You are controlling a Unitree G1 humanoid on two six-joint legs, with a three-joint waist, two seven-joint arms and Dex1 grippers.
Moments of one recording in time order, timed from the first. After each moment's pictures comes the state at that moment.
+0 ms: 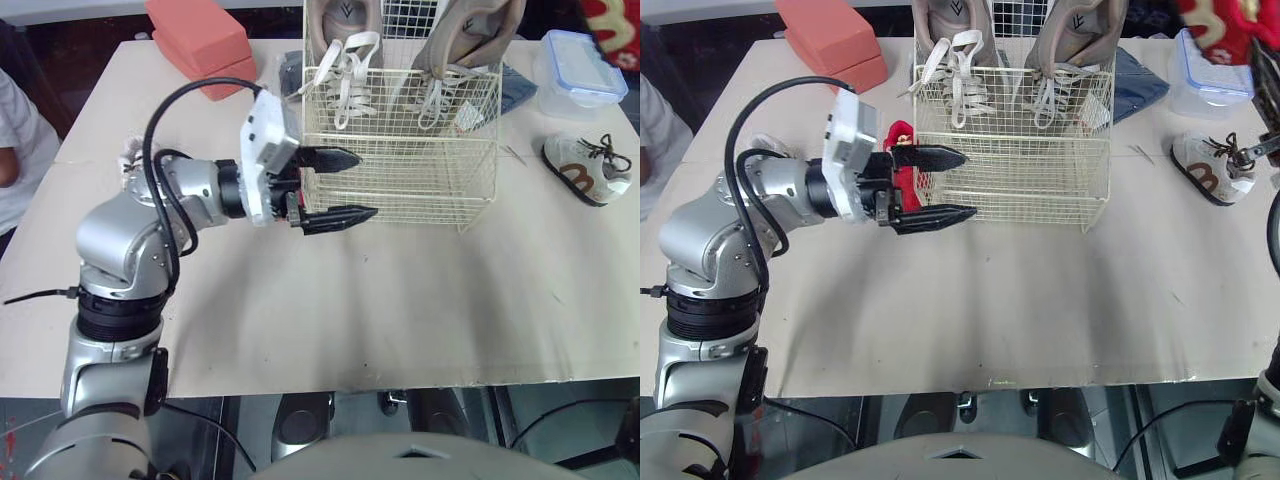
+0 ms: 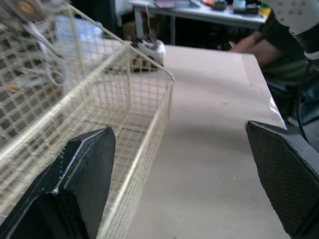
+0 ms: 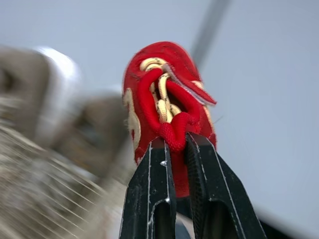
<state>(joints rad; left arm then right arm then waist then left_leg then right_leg) -0.63 0.72 -0.01 -0.34 -0.70 0.75 -0.98 -0.29 -0.72 -0.50 -0.42 0.60 0.12 0.64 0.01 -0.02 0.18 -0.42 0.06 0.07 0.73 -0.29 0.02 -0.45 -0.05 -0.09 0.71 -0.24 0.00</state>
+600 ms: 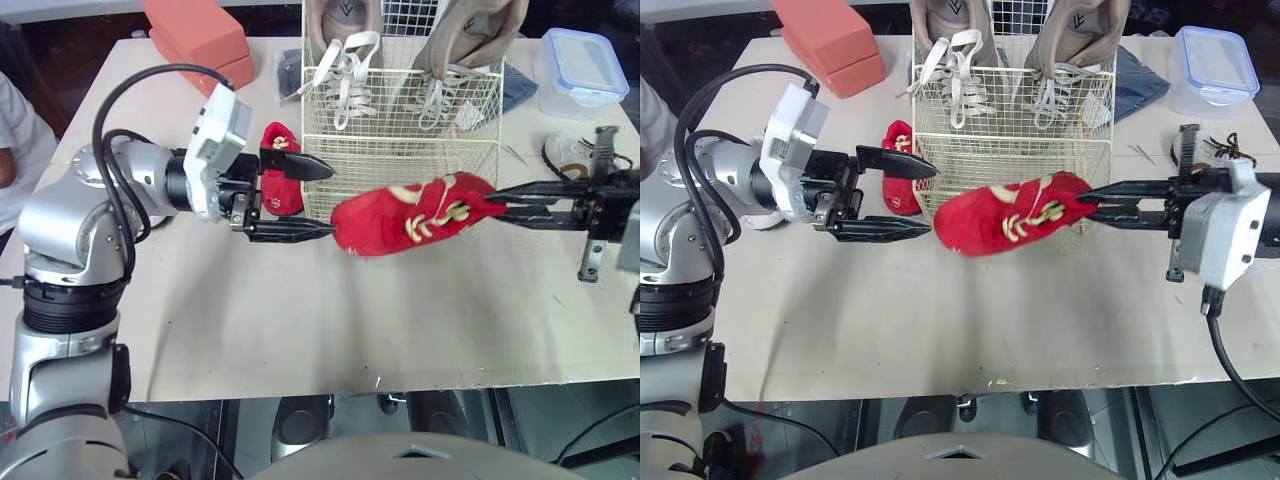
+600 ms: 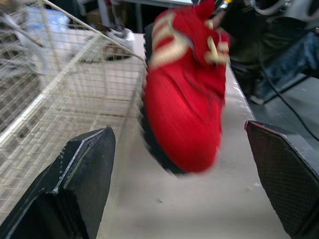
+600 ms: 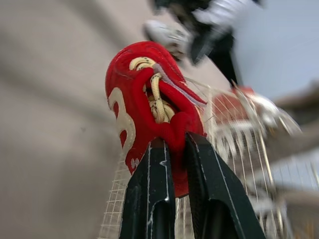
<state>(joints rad) -0.67 0.86 0.00 -0.24 -0.73 0.71 -1.29 -0.44 -0.99 -0.16 -0.35 0.41 -0.32 1.34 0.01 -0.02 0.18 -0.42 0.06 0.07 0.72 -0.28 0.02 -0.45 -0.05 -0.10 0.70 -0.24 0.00</state>
